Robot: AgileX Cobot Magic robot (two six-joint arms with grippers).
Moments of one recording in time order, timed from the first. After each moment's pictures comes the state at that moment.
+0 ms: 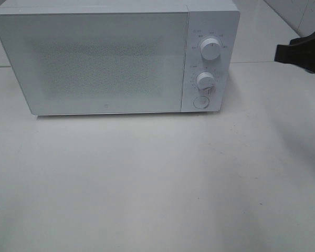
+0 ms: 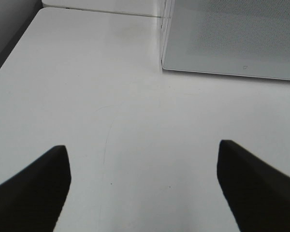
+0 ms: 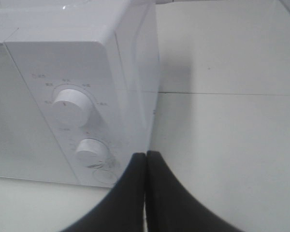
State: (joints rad) left arm 0.08 0.00 -0.49 -0.08 1.03 -0.02; right arm 0.22 1.18 -0.53 0.08 -0.29 0.03
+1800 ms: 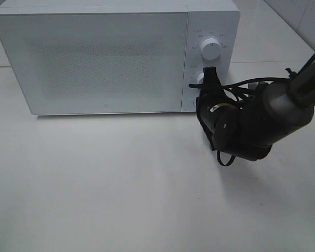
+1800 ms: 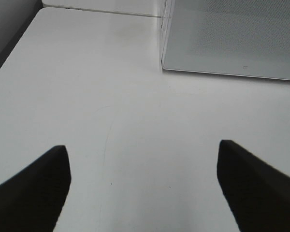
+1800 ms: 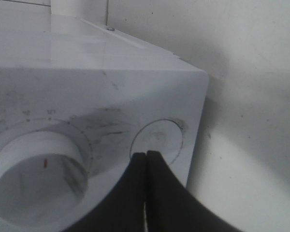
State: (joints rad) left arm 0.08 0.00 -0.49 -0.08 1.03 -0.02; right arm 0.60 2.08 -0.84 0.76 -0.89 1.11
